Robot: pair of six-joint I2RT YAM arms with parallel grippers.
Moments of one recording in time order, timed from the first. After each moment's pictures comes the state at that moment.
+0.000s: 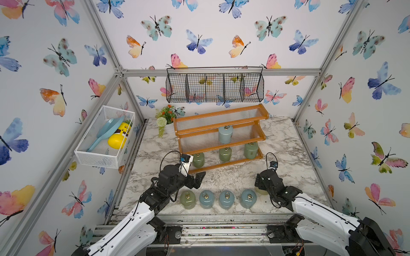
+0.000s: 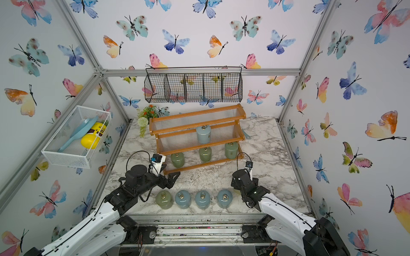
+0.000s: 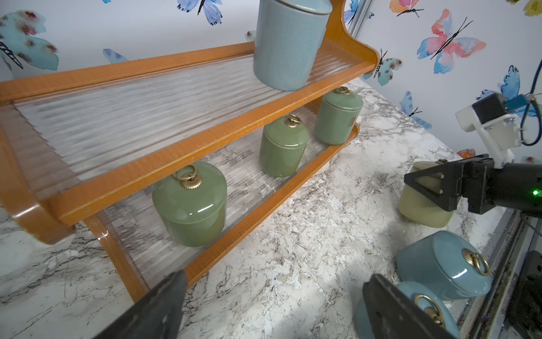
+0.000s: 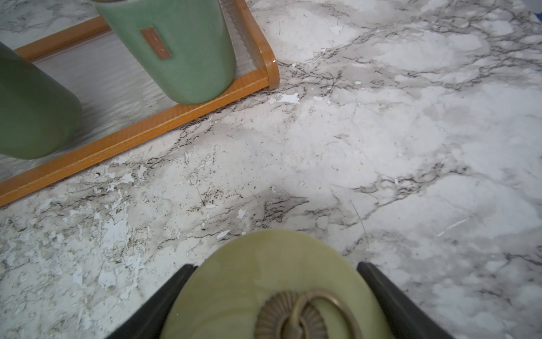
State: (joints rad) left arm -0.58 0.75 0.48 -0.14 0.13 -0.17; right arm 0.65 0.99 0.39 -0.28 0.50 0.64
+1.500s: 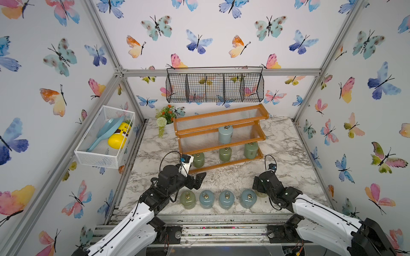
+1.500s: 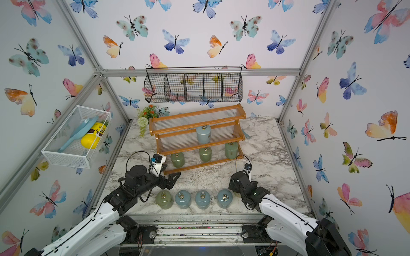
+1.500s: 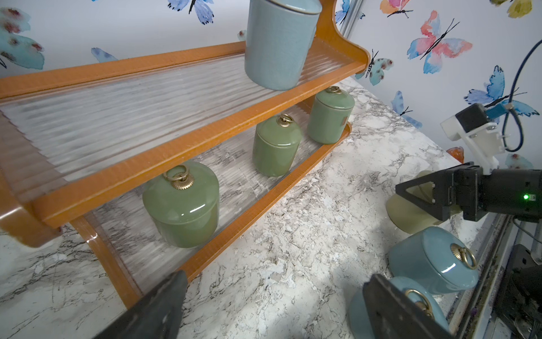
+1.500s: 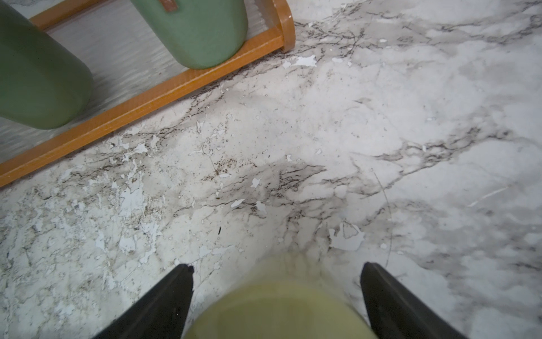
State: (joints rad) left arm -0.58 0.74 0.48 -0.14 0.16 -0.17; right arm 0.68 0.97 0.39 -0.35 0.43 0.72
